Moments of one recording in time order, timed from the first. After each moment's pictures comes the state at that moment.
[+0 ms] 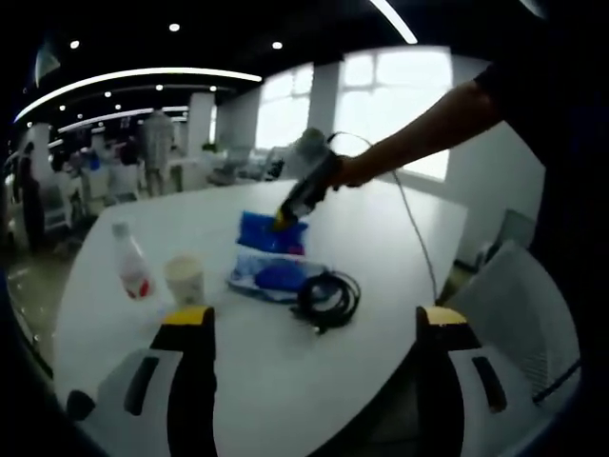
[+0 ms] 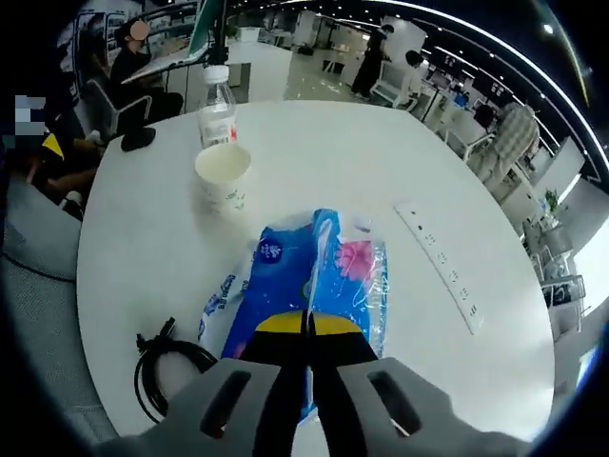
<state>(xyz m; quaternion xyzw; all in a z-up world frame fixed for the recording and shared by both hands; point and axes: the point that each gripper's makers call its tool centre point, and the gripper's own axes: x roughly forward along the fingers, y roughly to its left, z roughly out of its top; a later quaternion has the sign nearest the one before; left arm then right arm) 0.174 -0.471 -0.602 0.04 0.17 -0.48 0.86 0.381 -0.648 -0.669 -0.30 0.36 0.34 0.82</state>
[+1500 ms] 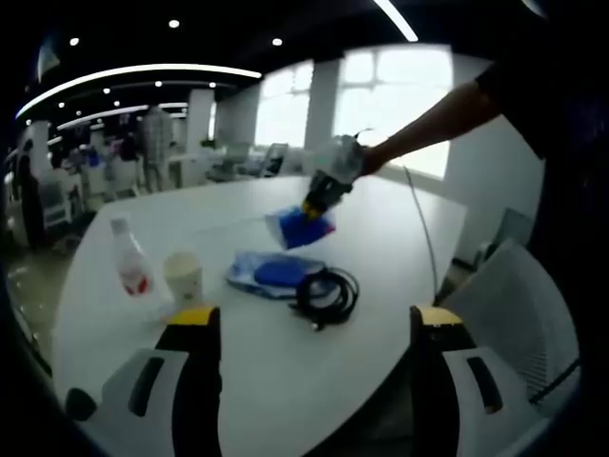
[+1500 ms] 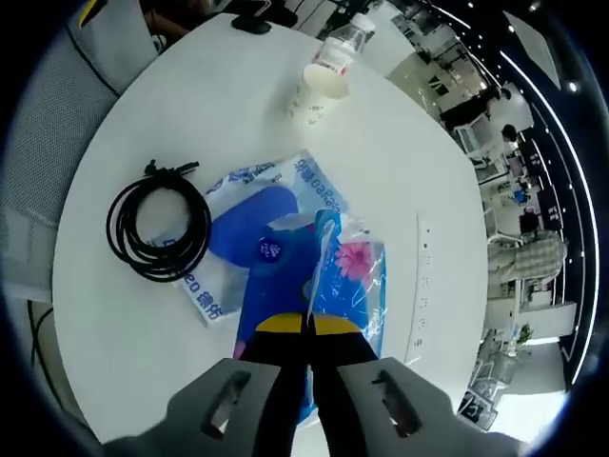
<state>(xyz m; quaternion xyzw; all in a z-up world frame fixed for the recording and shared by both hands) 0.173 -0.471 -0.604 0.04 0.18 -0.48 0.86 0.351 -0.718 -0.677 -0.55 0.31 0.43 0.65</state>
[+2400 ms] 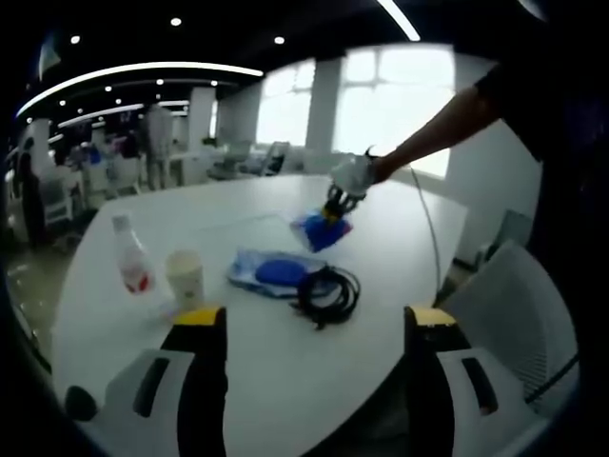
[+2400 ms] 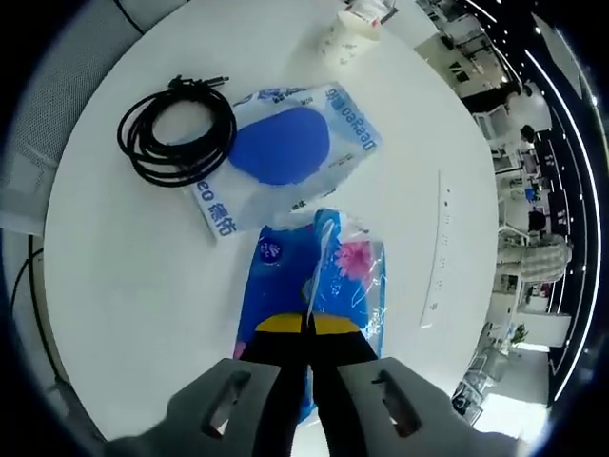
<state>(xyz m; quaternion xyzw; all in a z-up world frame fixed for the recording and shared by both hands) 0.175 -0.468 -0.602 0.03 0.18 -0.47 0.86 0.338 -0.785 -0.712 -0.60 0.35 0.42 0.59</state>
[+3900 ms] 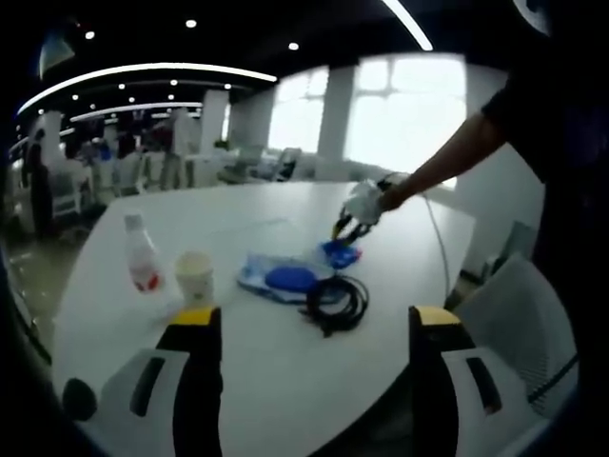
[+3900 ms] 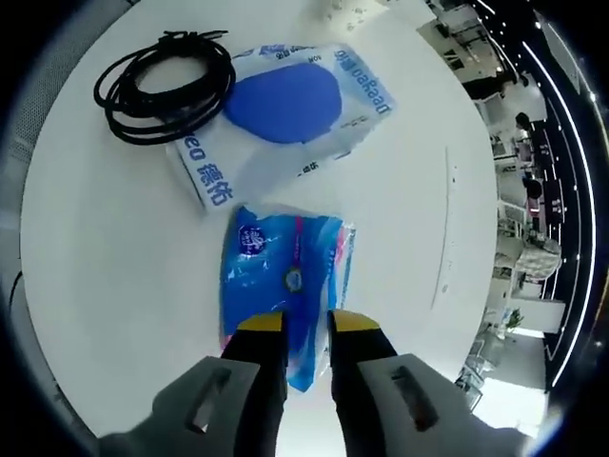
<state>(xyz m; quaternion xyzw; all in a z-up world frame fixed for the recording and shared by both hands) 0.183 -0.464 -0.597 0.01 0.17 -0.46 0.87 0.339 -0.802 -0.731 -0.60 0.36 0.37 0.61</state>
